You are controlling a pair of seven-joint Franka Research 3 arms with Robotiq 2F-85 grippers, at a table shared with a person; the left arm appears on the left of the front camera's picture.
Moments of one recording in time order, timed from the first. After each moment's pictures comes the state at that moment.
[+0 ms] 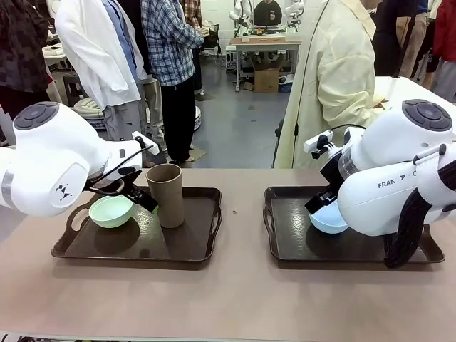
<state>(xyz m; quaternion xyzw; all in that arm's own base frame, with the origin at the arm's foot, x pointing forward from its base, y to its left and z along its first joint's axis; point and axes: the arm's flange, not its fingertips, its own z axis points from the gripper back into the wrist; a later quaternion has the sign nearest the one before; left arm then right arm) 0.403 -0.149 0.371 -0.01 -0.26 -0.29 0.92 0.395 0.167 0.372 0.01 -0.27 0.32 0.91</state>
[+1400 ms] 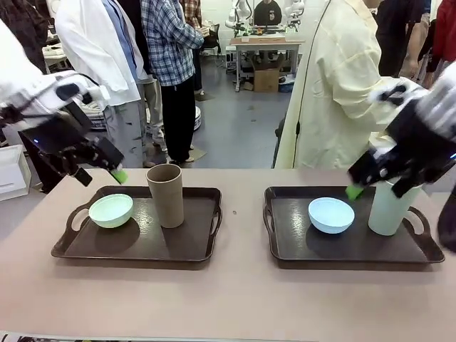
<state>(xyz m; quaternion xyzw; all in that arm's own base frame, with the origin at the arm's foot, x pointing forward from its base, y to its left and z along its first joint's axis) 0.334 -0.106 0.520 -0.16 -0.14 -0.11 0.97 0.267 0.114 0.538 0.12 -0.18 0.11 0.97</state>
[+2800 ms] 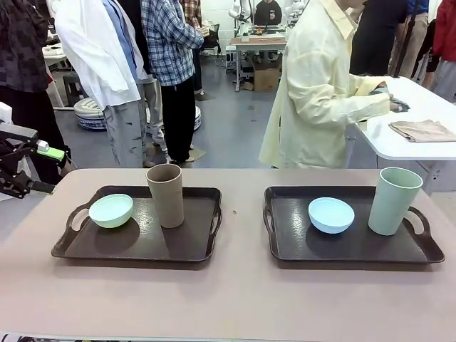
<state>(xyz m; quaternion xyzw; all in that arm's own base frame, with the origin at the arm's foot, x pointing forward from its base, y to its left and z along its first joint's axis) 0.331 0.058 0.471 -0.49 -0.10 0.03 0.87 0.259 -0.153 0.442 0.41 -0.13 0.01 0.90</state>
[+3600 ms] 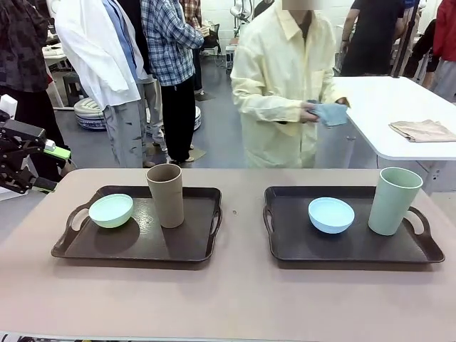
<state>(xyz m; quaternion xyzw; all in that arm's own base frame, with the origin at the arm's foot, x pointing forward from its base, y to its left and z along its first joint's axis) 0.332 0.047 0.479 -0.46 -0.10 0.02 0.88 0.259 -0.151 0.451 0.40 -0.13 -0.01 0.91</state>
